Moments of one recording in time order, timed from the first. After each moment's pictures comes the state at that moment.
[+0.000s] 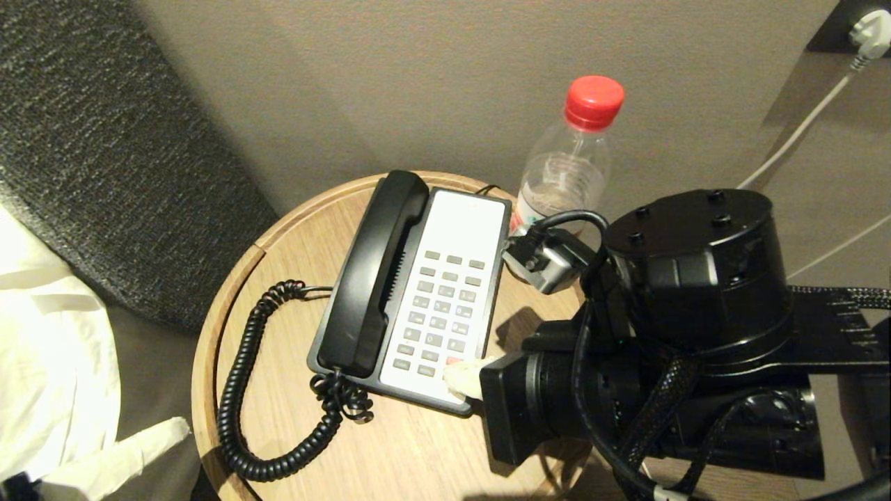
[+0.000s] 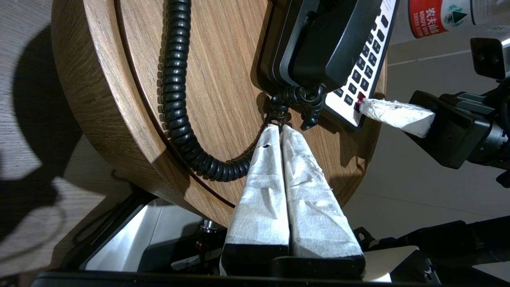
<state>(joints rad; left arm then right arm) -0.62 0.69 -0.39 -0.13 0.02 -0.68 1.03 1.64 -1.03 -0.13 -0.02 0.40</state>
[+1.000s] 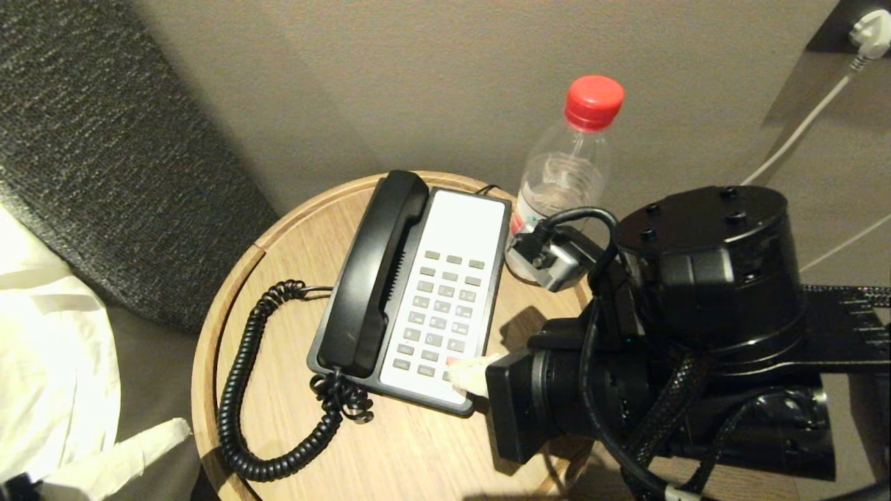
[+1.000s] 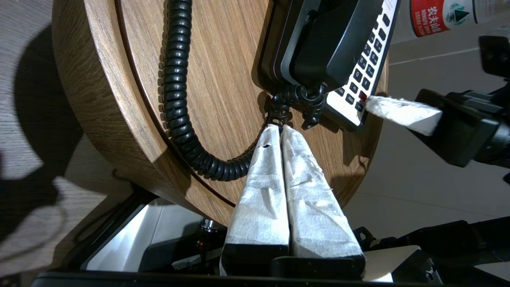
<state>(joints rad) -0.62 0.69 -0.39 -0.13 0.03 -0.68 1.03 1.62 -1.03 -0.13 -0.03 0.40</state>
